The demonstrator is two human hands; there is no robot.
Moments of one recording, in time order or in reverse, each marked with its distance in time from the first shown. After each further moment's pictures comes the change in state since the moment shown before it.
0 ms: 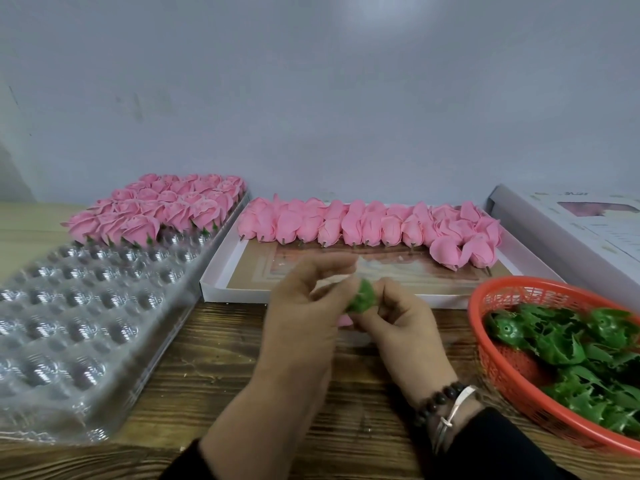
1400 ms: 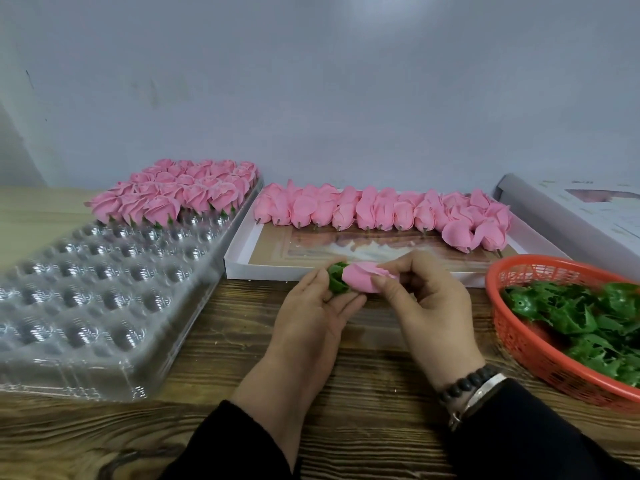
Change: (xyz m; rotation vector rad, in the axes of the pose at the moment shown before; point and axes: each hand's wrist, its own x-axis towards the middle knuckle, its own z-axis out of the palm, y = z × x) left_hand 0.005 -0.029 -0.039 -0.352 0.060 -0.369; right_hand -0.022 -0.028 0.005 -0.069 0.178 -0.205
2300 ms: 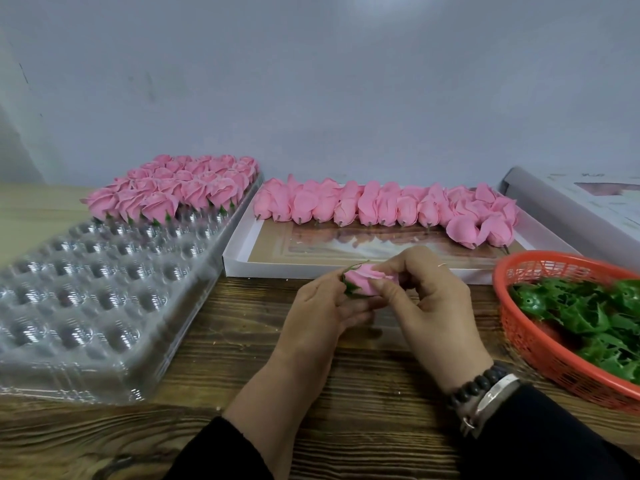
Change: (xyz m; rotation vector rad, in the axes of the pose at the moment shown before) left_hand -0.007 0.001 -0.001 0.473 -0.182 0.068; right_hand 0.004 0.010 -0.002 -0.134 -0.093 -0.145
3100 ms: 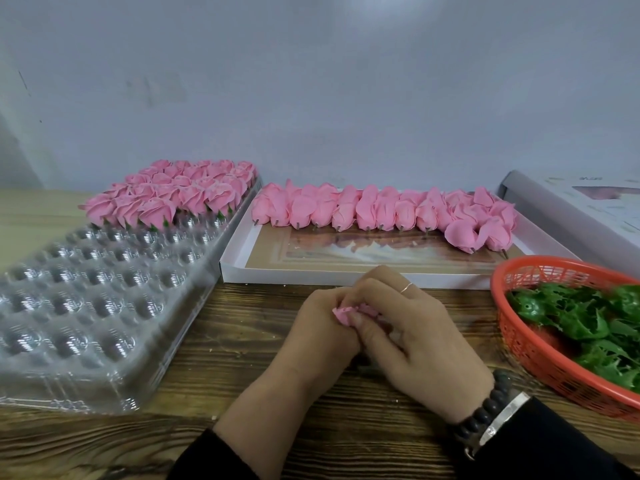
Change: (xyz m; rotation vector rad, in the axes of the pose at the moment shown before) left_hand -0.008 0.010 0.000 0.489 -0.089 0.149; right_hand -0.004 -0.027 -0.006 -0.049 -0.274 -0.276
